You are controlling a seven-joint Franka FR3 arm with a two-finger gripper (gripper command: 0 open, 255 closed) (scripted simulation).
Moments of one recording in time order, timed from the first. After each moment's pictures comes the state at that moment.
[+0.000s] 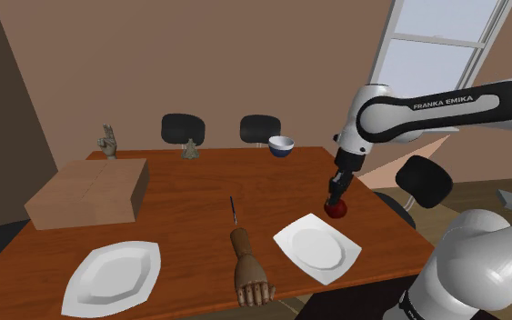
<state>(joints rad) -0.07 -0.71 -0.18 -2.74 0.09 1.98 -0.23</state>
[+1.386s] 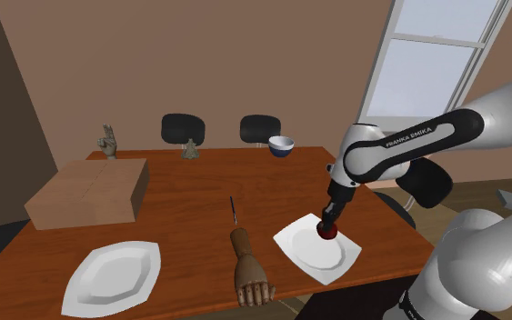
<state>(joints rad) -0.04 -0.55 -0.21 -2.92 0.12 2.32 -0.30</state>
